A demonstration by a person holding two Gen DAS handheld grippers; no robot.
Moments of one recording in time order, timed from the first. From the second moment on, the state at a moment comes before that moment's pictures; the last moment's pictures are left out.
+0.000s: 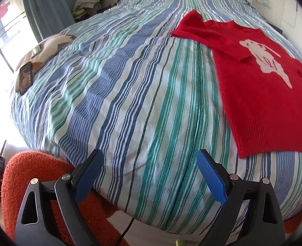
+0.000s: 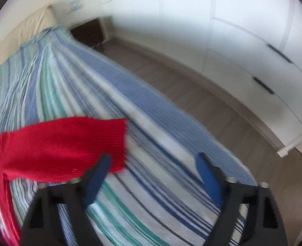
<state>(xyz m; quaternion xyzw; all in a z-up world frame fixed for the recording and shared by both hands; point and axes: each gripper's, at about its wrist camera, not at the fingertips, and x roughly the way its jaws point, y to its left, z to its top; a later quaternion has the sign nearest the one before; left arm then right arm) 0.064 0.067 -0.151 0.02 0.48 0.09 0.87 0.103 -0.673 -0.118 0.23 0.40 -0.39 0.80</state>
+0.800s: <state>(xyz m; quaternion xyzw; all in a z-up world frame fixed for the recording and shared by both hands) 0.060 0.081 -0.139 -0.01 0.47 0.08 0.88 0.018 -0.373 -0.086 0.01 0.34 -0.12 0.93</state>
